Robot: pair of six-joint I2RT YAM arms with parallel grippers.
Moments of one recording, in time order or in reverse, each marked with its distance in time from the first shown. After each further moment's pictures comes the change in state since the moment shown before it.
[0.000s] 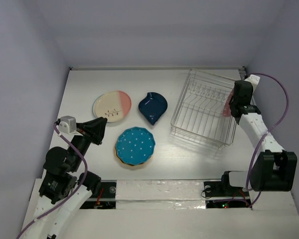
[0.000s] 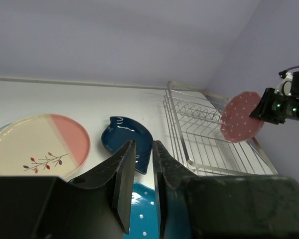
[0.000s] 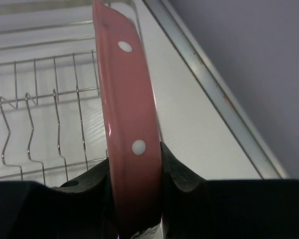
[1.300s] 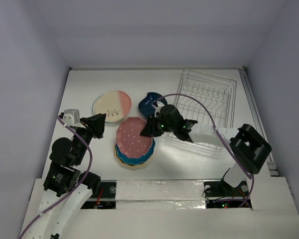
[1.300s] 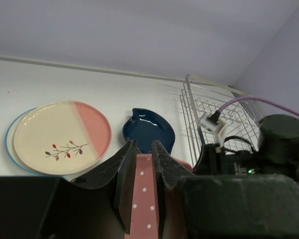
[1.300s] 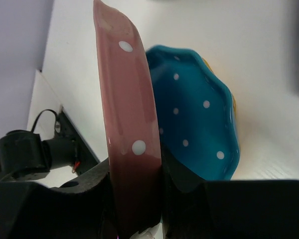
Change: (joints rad) left arm 0.087 0.094 0.000 0.000 -0.019 -0.003; right arm 0.867 0.276 -0.013 0.339 -0.784 0.499
